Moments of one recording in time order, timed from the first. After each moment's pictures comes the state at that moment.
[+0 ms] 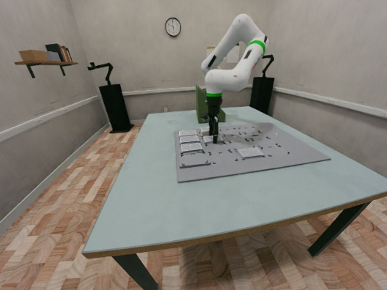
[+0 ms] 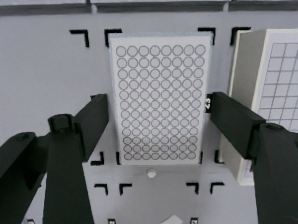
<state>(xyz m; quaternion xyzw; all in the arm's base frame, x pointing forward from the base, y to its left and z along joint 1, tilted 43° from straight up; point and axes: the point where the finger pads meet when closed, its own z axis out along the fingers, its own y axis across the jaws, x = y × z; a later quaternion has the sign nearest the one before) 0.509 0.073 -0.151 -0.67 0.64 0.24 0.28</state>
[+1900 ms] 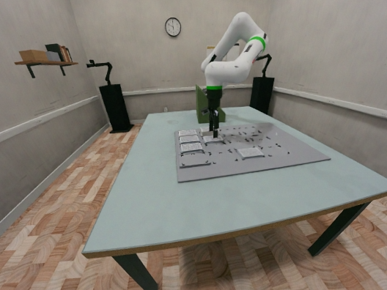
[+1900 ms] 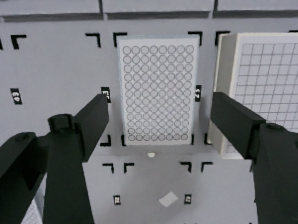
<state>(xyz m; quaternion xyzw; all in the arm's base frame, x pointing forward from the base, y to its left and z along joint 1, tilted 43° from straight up) 0.507 0.046 -0.122 -0.67 0.64 0.24 0.28</state>
